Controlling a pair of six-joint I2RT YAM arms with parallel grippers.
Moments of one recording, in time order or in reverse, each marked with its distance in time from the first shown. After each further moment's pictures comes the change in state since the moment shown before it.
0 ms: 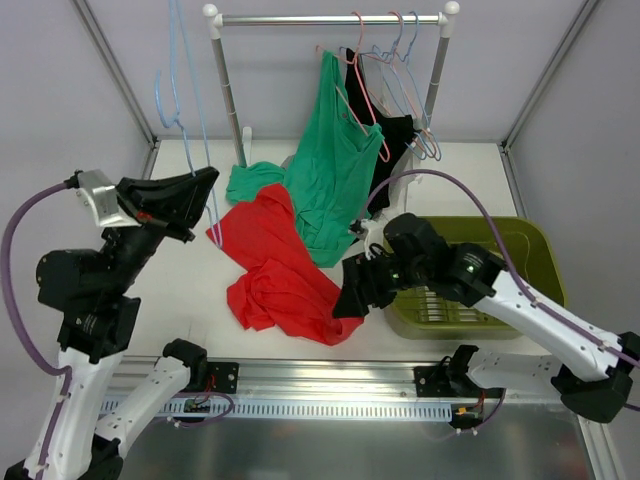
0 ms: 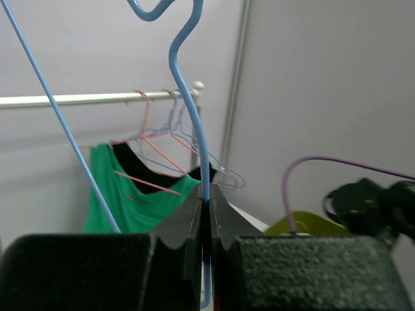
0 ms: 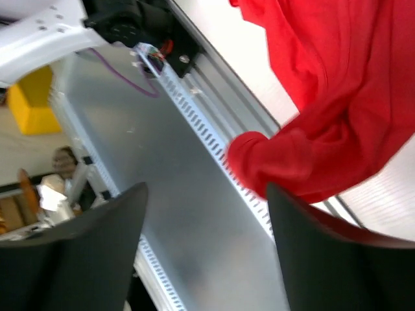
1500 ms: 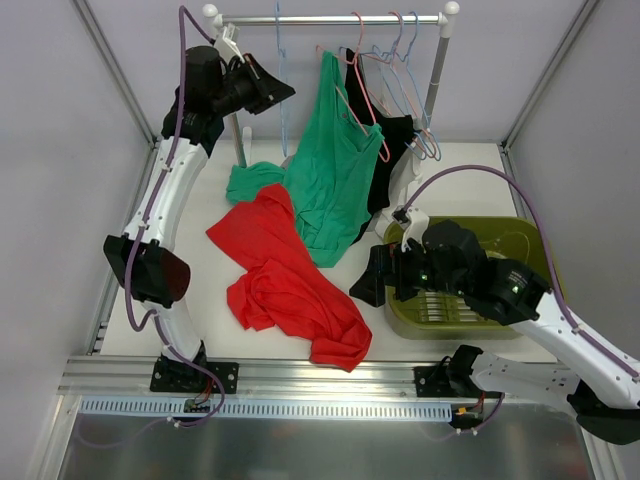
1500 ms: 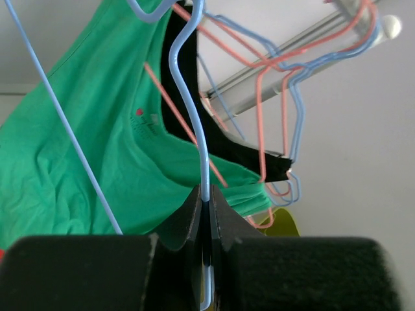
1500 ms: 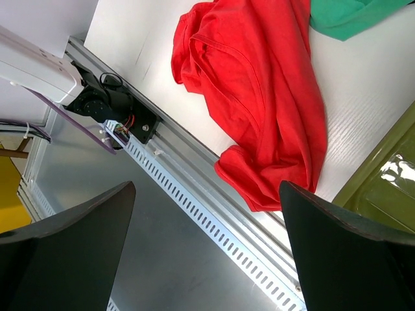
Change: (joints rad) left arm 0.110 1.179 0.905 -0.397 0.144 -0.505; right arm -0.005 -0.156 -0.018 -0.012 0.333 0.031
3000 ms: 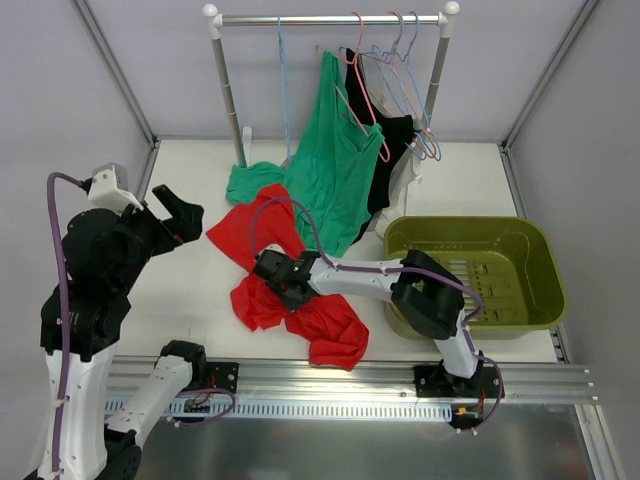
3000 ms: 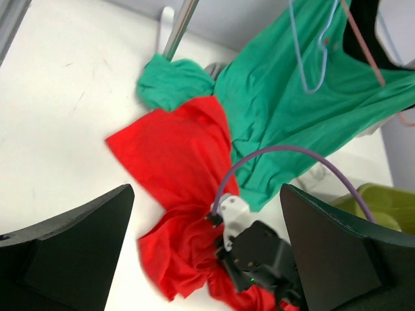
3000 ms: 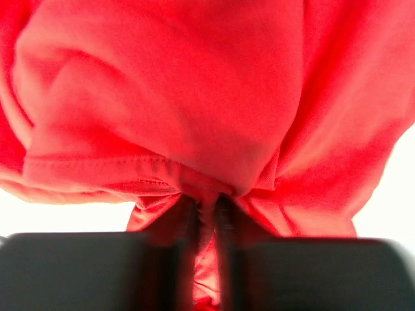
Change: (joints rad) left arm 0.076 -1.104 -0.700 -0.539 -0.545 0.303; right arm 0.225 1.161 0.343 0.182 0.255 -0.223
